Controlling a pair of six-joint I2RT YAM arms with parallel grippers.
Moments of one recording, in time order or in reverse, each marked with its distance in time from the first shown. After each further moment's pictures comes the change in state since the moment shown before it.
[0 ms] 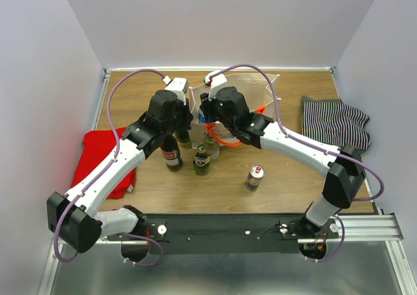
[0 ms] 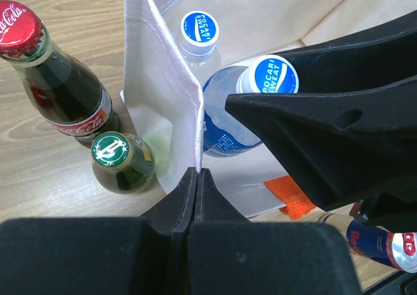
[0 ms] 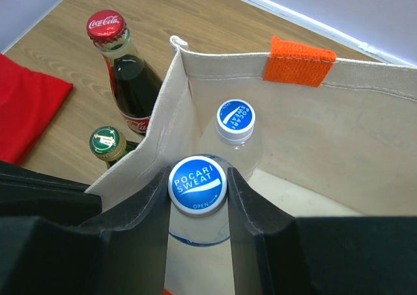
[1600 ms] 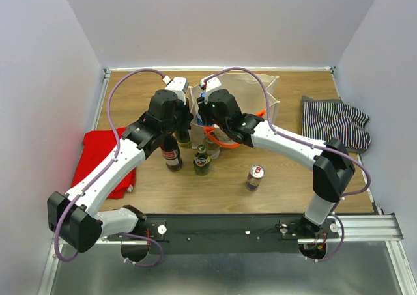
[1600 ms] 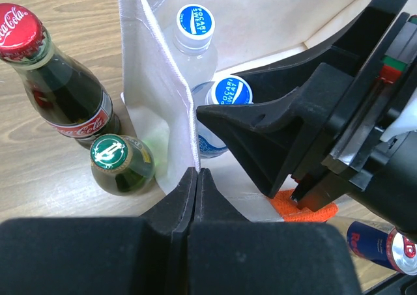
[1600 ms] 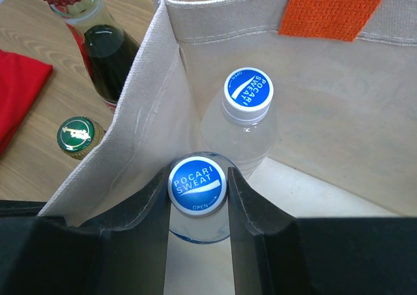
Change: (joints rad) left arm 0.000 0.004 0.000 0.006 0.000 -0.001; right arm -0.006 0.097 0.010 -0.005 -0.008 0.037
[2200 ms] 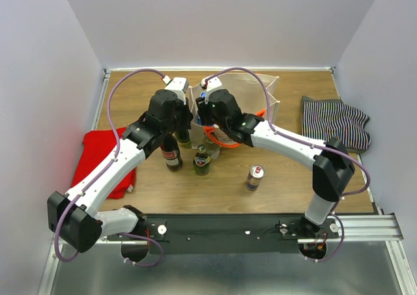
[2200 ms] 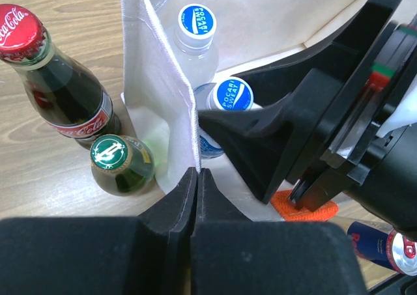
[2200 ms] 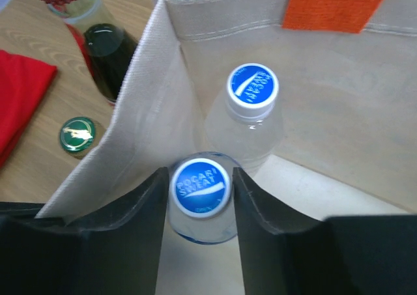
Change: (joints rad) left arm 0.000 0.000 0.000 0.002 0.000 0.000; right arm -0.004 0.003 0.000 -0.004 0.000 0.029
